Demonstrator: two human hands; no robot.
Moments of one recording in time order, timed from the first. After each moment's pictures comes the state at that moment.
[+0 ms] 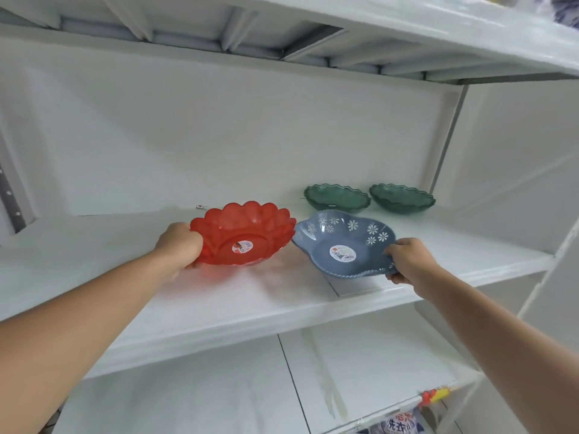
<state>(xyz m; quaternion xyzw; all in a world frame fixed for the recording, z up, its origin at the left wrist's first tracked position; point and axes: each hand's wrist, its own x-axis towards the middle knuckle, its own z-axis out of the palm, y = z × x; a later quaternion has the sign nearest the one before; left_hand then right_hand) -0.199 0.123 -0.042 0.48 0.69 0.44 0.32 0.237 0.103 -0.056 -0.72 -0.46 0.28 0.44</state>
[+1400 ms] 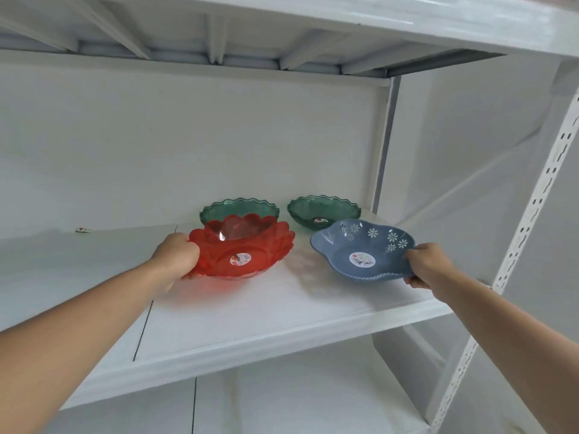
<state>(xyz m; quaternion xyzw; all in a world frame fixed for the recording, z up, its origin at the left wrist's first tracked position) 0.136 0.228 -0.040 0.50 0.72 0.41 0.26 0.618 0.231 -0.065 -0.74 -0.42 0.28 0.45</state>
